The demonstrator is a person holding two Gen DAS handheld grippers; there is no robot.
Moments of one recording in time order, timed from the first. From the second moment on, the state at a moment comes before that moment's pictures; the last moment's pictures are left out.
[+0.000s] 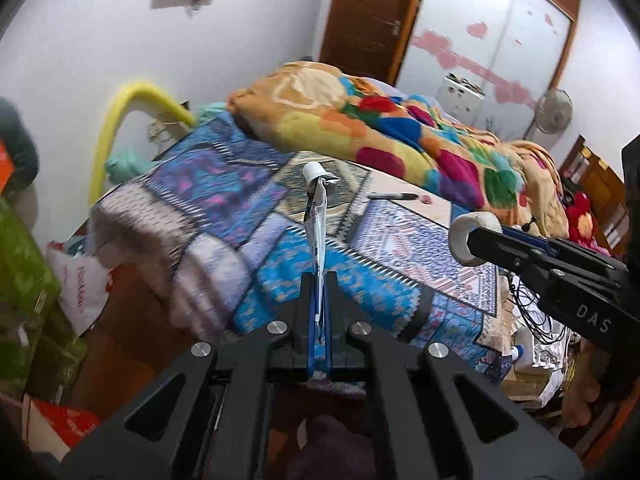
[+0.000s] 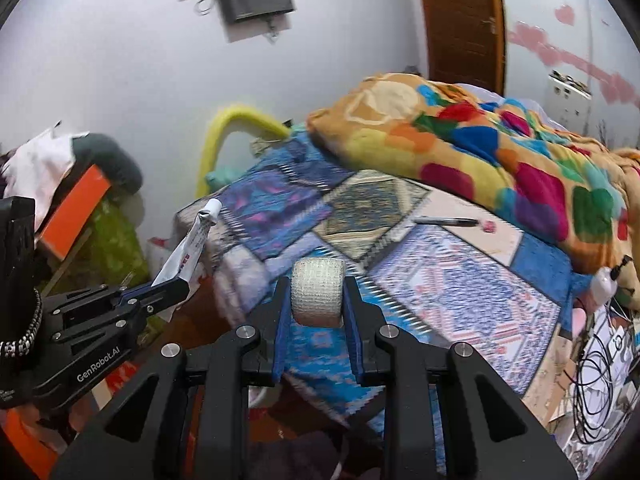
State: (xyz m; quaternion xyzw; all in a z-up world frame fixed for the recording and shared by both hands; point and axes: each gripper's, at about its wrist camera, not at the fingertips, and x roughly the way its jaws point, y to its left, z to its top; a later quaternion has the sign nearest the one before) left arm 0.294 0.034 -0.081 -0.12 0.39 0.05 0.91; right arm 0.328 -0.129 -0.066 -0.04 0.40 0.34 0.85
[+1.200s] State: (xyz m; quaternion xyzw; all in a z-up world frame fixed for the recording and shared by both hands) left arm 0.192 0.201 -0.302 -0.23 0.57 0.18 0.77; right arm 0.266 0.095 -0.253 -0.16 0.59 0.42 0.67
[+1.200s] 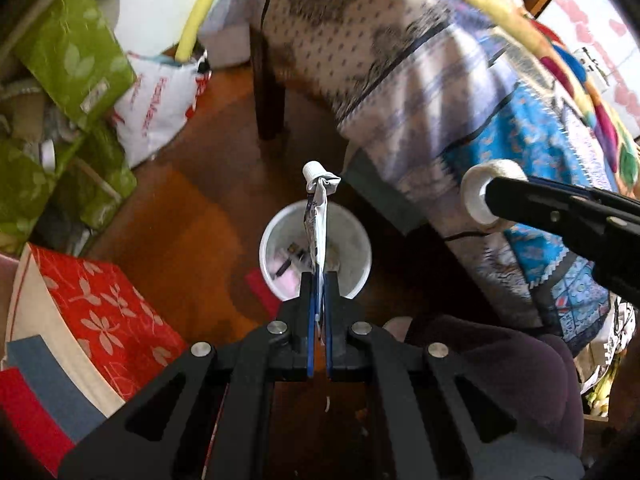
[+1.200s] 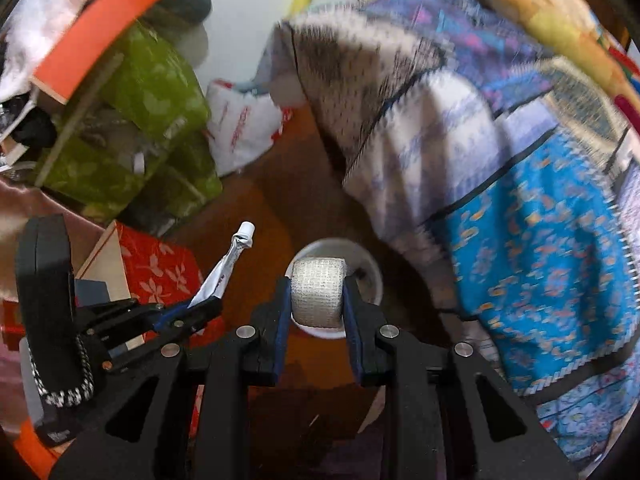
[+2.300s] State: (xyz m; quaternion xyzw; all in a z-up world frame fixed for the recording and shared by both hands) left arm 0.220 0.206 -0.280 -0.23 0.57 0.20 0.76; right arm 0.285 0.075 -0.237 -0.19 0.57 0.42 0.68
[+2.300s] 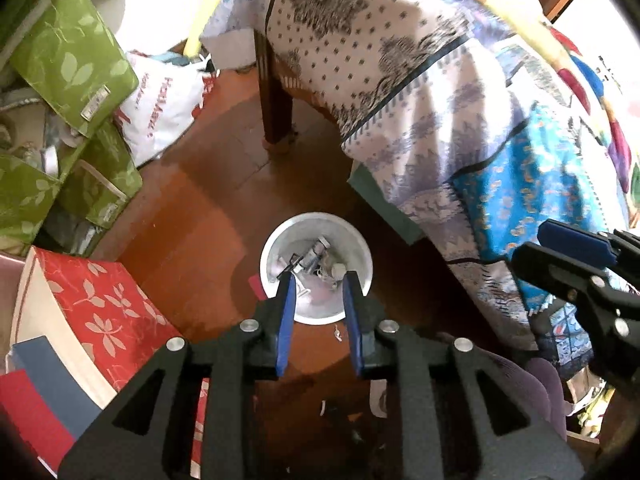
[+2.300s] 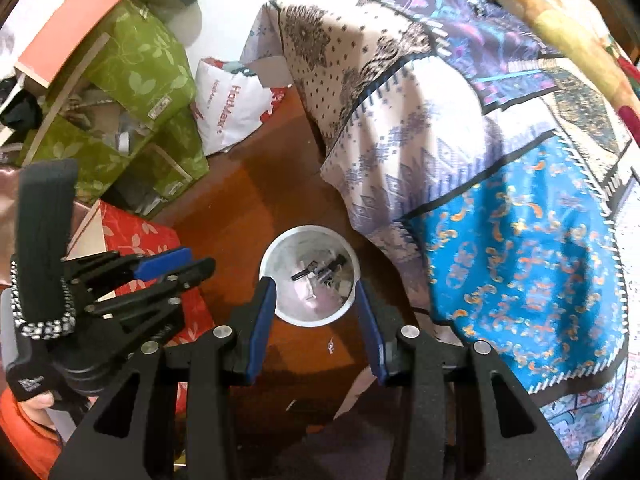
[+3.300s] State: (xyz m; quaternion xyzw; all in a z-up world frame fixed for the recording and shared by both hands) left arm 0.362 0.014 -0.113 -0.09 0.45 0.06 0.89; right arm 0.389 -0.175 -0.096 -0.06 0.45 0.28 0.85
